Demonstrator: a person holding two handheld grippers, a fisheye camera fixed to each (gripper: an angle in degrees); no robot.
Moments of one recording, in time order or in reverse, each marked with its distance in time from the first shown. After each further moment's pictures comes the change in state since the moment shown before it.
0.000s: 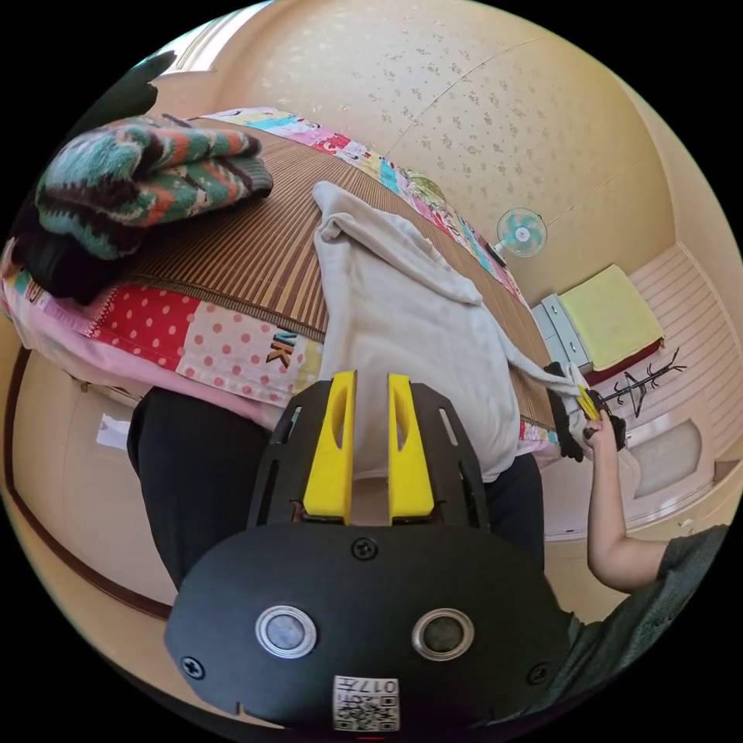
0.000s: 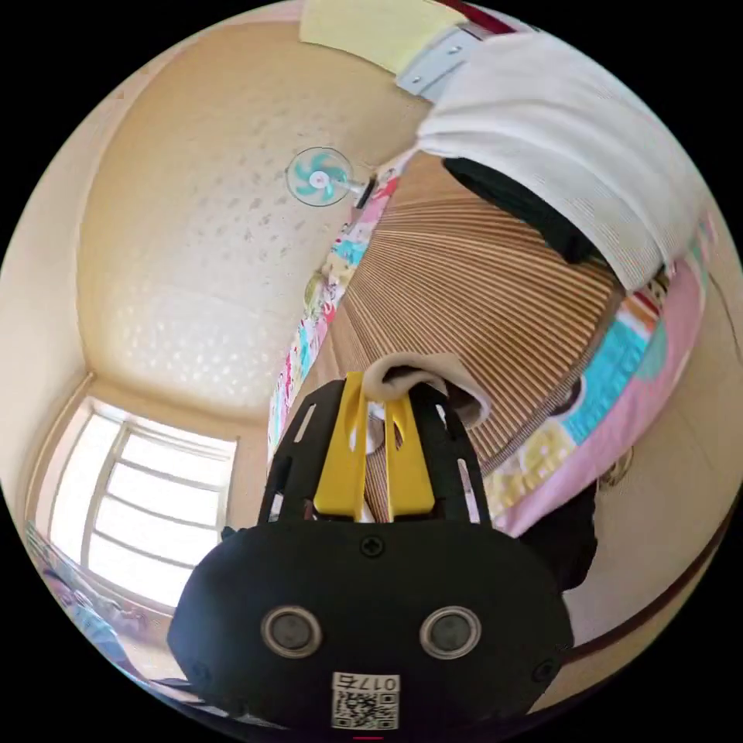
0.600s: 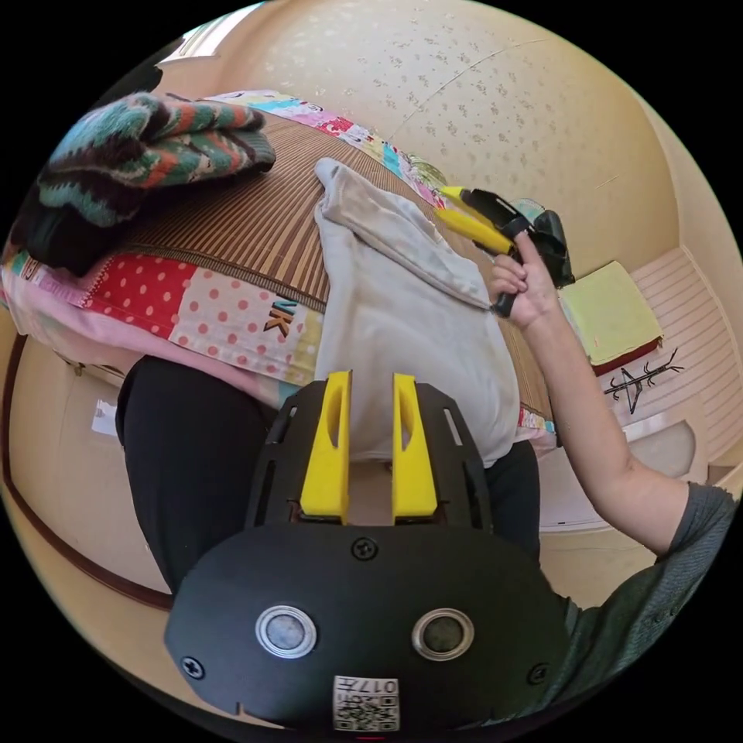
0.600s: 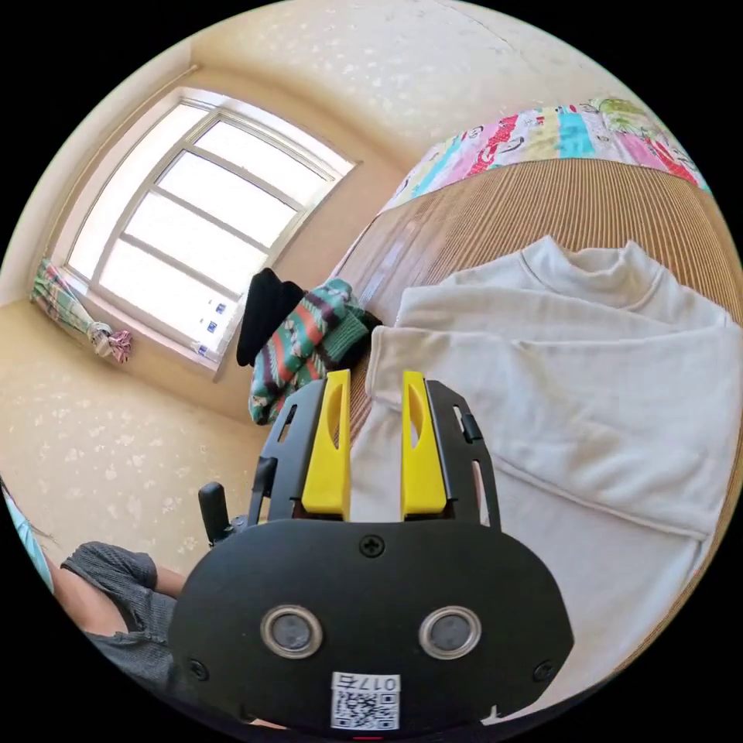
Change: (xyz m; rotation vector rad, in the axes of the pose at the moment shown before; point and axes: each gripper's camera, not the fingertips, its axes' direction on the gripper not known) left arm 0.022 0.001 0.019 -0.052 0.012 -0.017; right arm -0.206 0.355 0.409 -0.849 -0.381 -0.446
